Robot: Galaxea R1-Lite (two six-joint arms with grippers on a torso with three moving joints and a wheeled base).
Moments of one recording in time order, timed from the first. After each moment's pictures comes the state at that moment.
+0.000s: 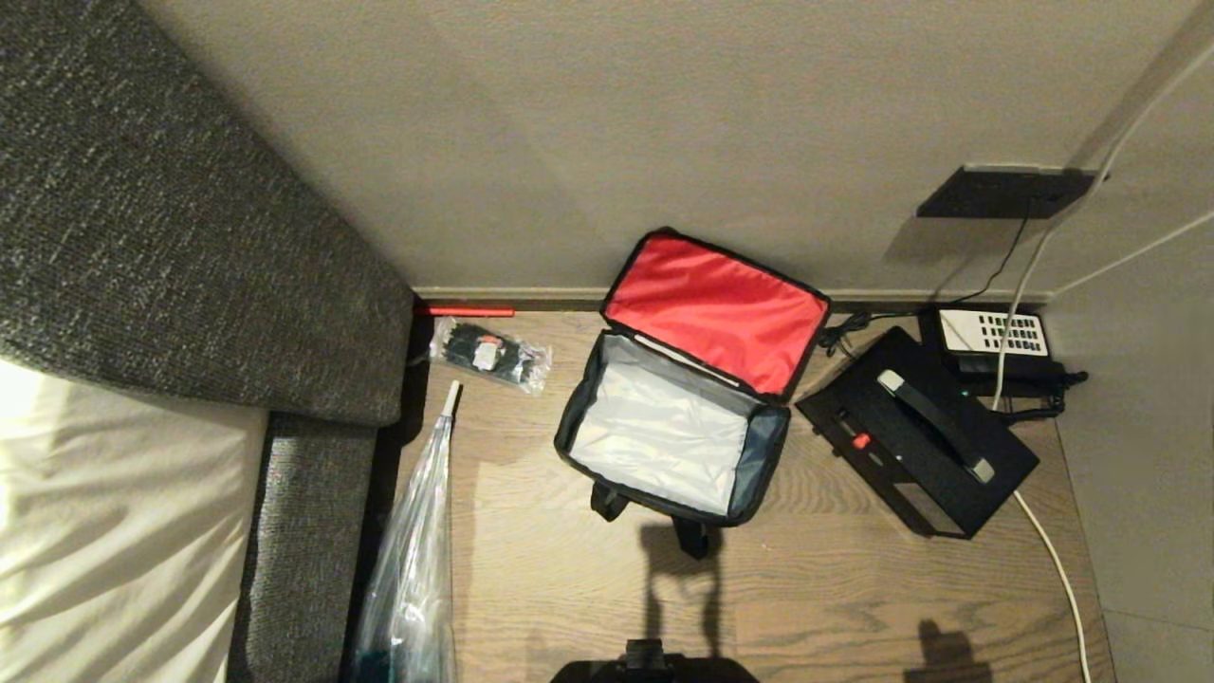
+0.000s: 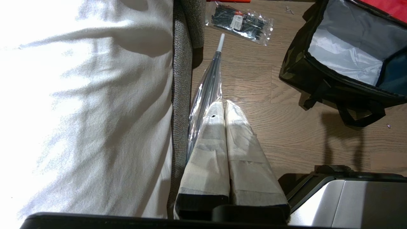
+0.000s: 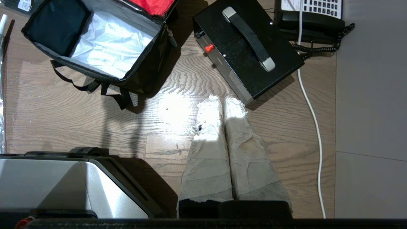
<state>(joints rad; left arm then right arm) 0.01 0.00 -0.03 0.06 0.00 0.02 0.00 0.00 -0.04 0.09 0.00 -0.06</state>
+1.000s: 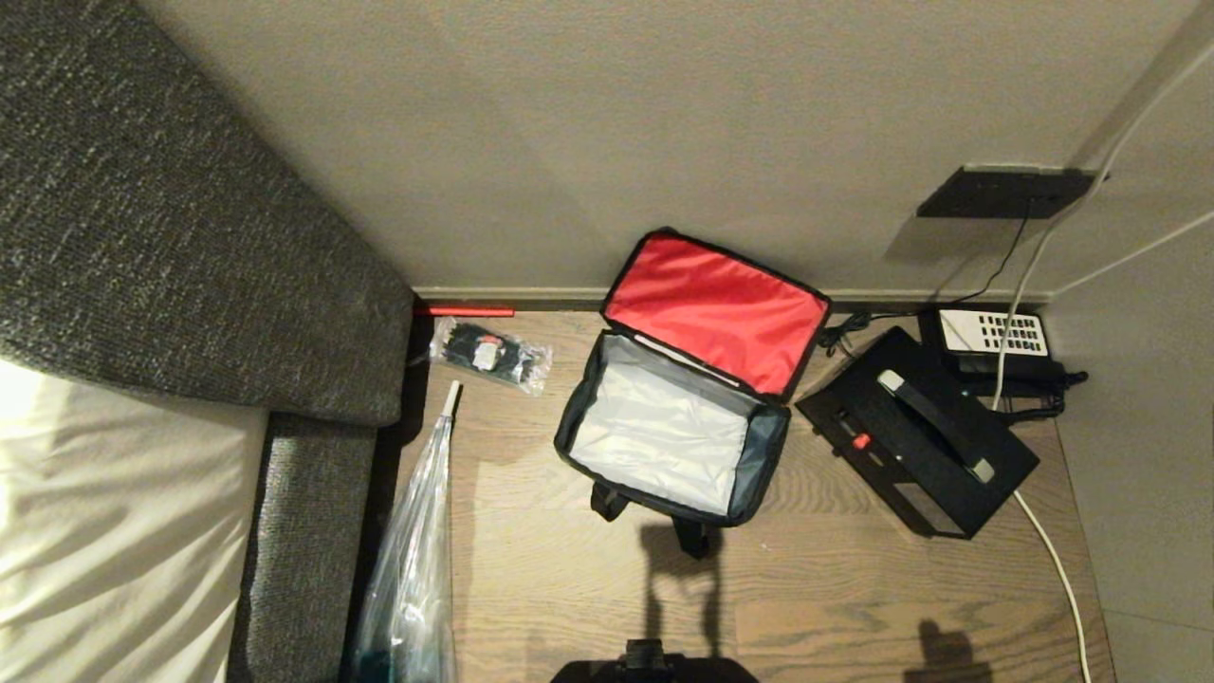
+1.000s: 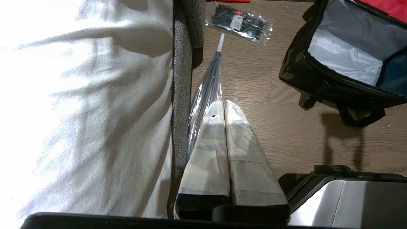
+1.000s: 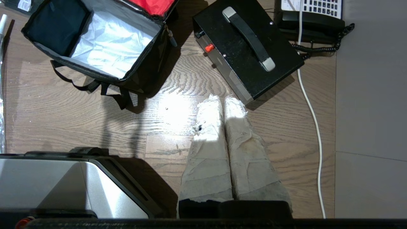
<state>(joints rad) 0.01 0.00 -0.03 0.06 0.00 0.02 0.00 0.00 -0.04 0.10 0.00 -0.06</state>
